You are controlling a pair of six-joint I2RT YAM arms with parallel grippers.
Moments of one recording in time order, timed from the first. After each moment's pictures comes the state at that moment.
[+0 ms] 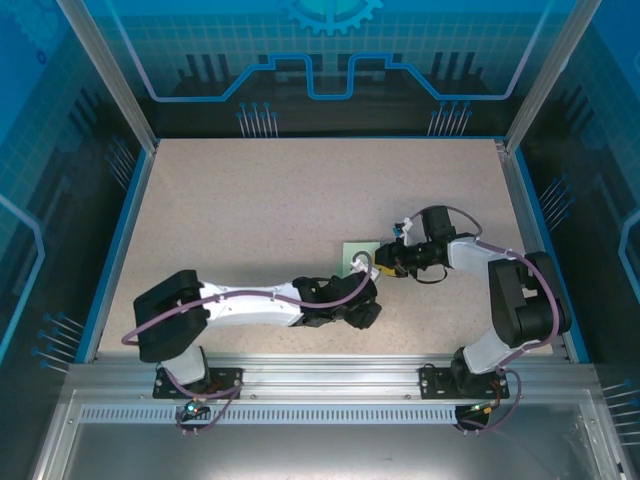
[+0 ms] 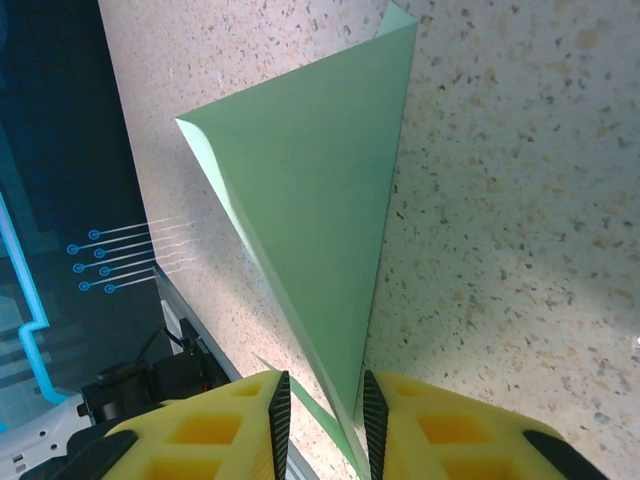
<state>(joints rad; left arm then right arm) -1.15 1.69 1.03 -0.32 -0.28 -0.50 0.17 1.58 0.75 -0.30 -0.89 0.54</state>
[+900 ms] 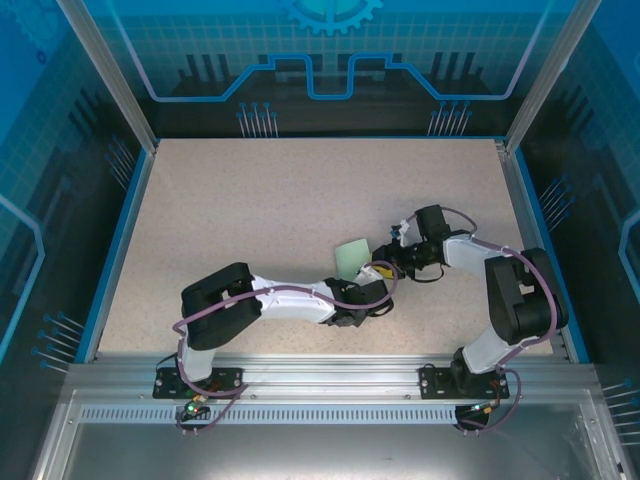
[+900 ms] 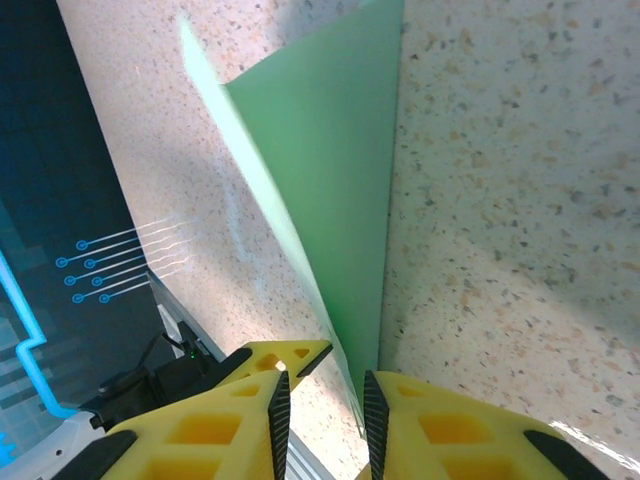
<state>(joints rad) -1.16 1.94 1.18 -0.47 -0.47 -0.48 0.20 1.61 0.78 -0.36 -0.85 0.59</state>
